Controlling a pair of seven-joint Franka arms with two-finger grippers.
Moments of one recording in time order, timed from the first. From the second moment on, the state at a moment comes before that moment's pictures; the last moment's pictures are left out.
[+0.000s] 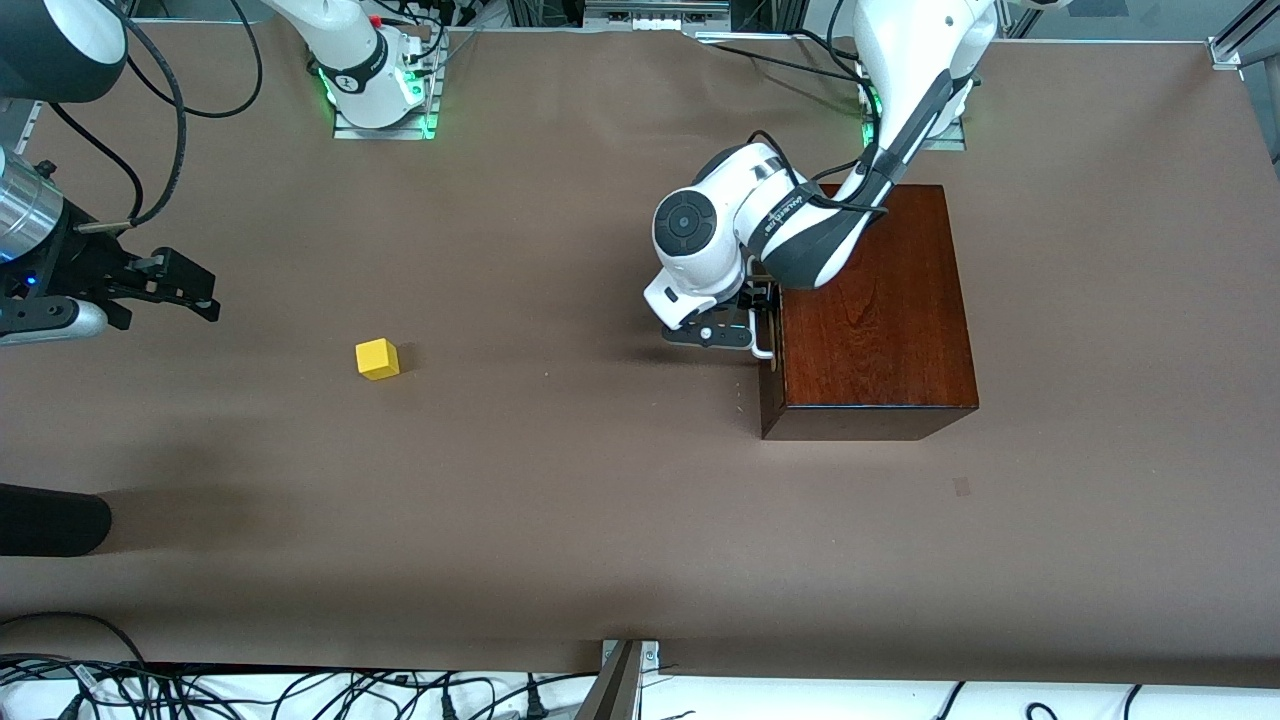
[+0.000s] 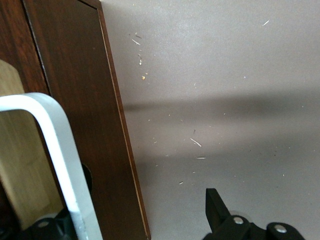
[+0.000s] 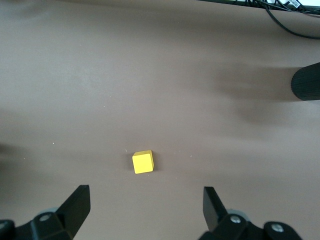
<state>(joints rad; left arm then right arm) -0.44 0.60 -0.33 -1.61 0.26 1.90 -0.74 0.20 0.16 -0.15 -1.48 0.04 1.72 -0.05</state>
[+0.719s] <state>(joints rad) -0.50 0.60 -0.31 -1.61 0.28 1.99 -0.84 0.20 0.16 -0.15 -1.48 0.04 1.72 -0.05</state>
